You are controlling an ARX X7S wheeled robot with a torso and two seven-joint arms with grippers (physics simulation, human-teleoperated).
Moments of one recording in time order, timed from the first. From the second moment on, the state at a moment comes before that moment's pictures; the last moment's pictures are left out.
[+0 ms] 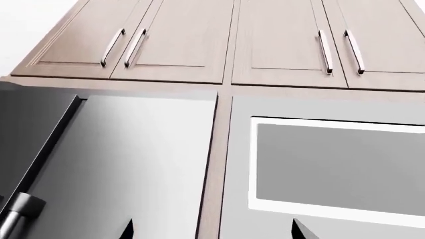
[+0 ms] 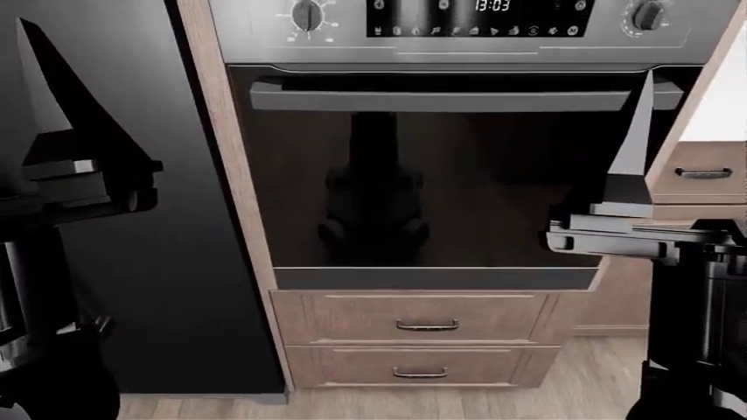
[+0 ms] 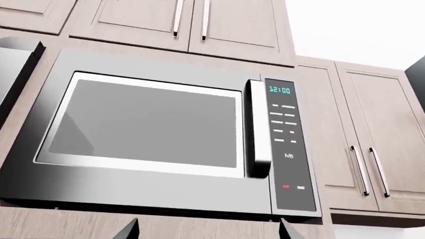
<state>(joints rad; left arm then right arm) -0.36 -0.26 -0.03 0.78 -0.24 -0.14 -0.31 0.29 0.33 -0.05 -0.93 0.12 0.35 0.33</state>
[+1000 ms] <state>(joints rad) -0.37 -0.29 -0.01 0.82 -0.25 -0.21 -0.36 0.28 0.35 -0.07 -0.93 0.13 0.36 0.35</state>
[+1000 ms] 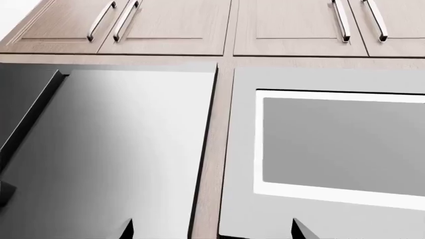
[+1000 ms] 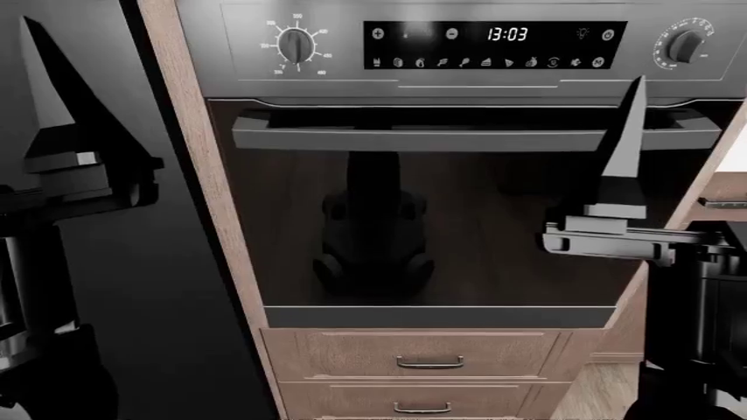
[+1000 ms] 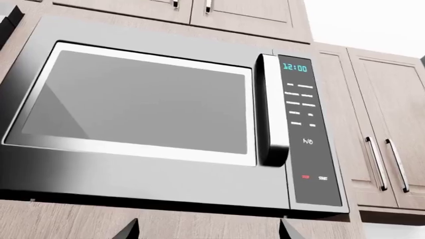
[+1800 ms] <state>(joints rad) -0.94 -0.30 -0.09 0.91 -0.75 -1.17 -0.60 0.27 0.37 -0.13 -0.90 0.10 0.35 0.36</state>
